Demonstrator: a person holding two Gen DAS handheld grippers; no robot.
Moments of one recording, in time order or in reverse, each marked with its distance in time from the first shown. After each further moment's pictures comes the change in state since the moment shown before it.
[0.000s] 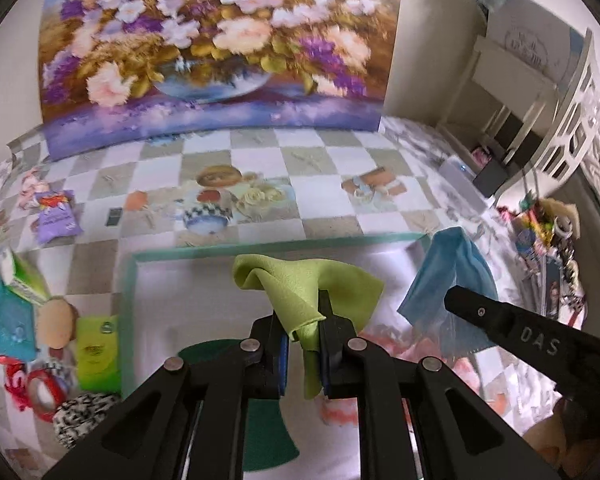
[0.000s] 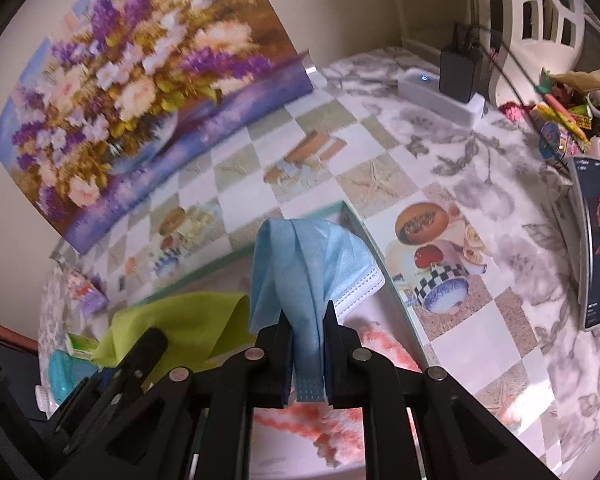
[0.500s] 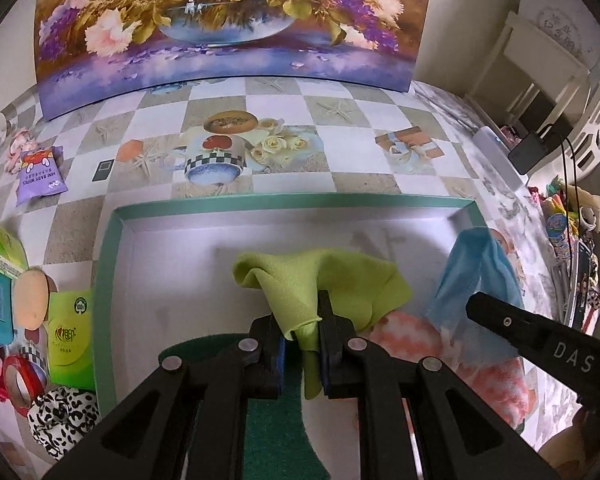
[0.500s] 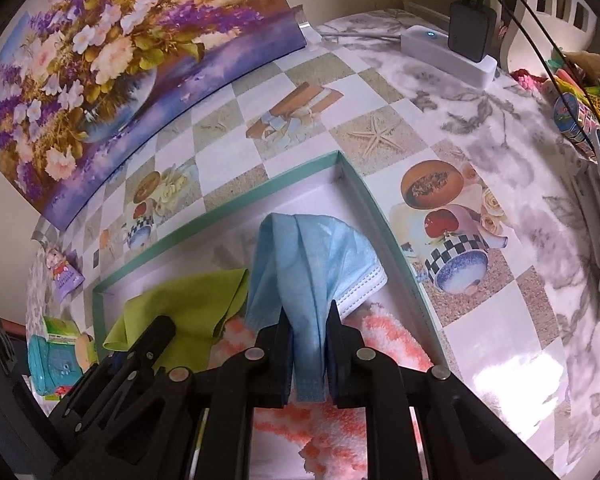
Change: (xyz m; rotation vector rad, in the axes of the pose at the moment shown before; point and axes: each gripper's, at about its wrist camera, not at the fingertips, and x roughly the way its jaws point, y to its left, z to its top) left arm 0.041 0.019 -0.013 -0.040 0.106 0.023; right arm 0.034 -0.003 -0.010 -0.011 0.095 -0.030
